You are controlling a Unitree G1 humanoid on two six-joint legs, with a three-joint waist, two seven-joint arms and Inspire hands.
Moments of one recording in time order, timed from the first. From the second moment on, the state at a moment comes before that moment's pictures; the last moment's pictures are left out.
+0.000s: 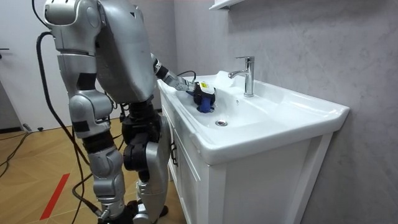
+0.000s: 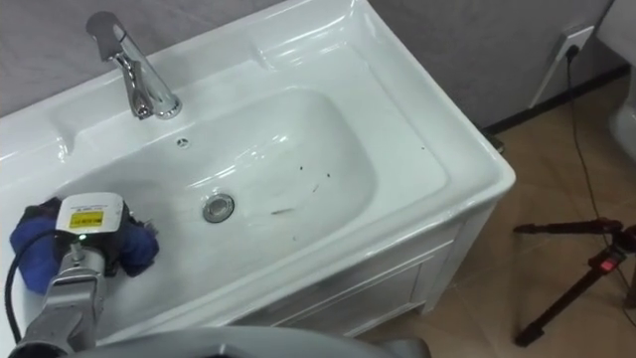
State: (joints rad) left arm 0.14 0.38 -0.18 0.64 1.18 0.27 0.23; right arm 0.11 -0.33 -0.14 1.29 -0.18 0.20 -0.03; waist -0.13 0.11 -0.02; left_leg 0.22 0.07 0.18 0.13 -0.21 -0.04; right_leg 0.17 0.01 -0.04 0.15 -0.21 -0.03
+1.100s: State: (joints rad) left arm -0.12 0.19 -0.37 0.53 0.41 0.24 -0.07; right arm 0.12 -0.20 0.08 1.27 -0.19 0.25 -0.06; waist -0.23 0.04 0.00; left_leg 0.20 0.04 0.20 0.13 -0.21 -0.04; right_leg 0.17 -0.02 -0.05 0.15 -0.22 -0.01
